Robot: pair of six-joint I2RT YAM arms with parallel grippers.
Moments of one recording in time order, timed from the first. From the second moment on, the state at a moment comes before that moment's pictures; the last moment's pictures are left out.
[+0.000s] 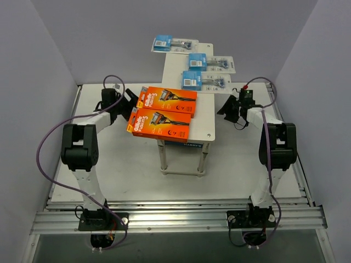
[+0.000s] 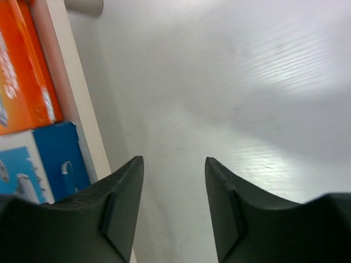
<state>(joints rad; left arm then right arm) -0.09 2.03 1.35 0.09 0.49 -0.89 0.03 1.96 1.30 -0.15 -0.26 0.62</state>
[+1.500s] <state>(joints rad) -0.15 1.90 1.88 -0.57 0.35 -0.51 -0.01 1.90 1.96 -0.60 0.12 0.35</state>
